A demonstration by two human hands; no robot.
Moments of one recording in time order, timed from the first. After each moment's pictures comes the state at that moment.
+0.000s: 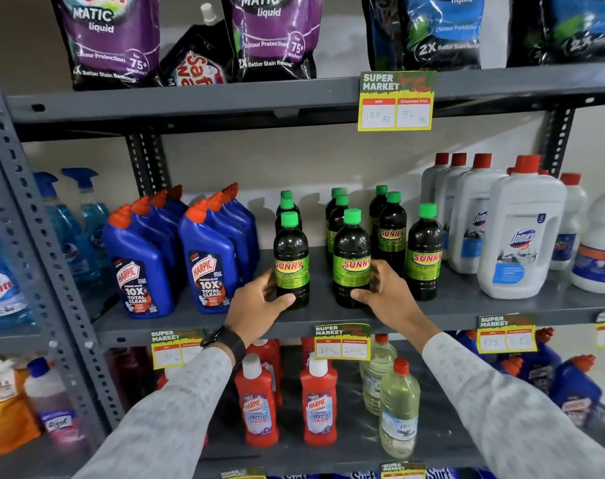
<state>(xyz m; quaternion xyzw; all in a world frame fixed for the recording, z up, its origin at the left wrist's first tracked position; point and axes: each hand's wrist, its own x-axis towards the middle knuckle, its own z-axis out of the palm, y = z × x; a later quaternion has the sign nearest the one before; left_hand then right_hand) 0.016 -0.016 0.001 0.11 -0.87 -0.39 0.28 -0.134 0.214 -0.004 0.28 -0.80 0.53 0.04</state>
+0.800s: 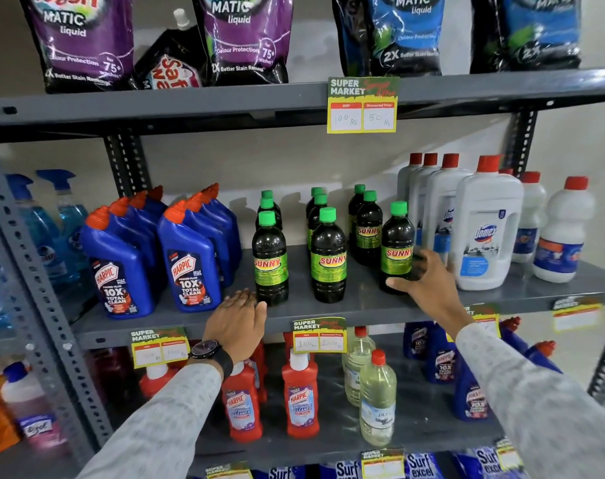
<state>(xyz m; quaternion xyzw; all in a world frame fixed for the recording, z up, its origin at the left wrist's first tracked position) 0.020 -0.003 -0.026 0.18 -0.97 0.00 0.17 -0.179 0.319 -0.005 0.17 -0.82 0.54 0.13</state>
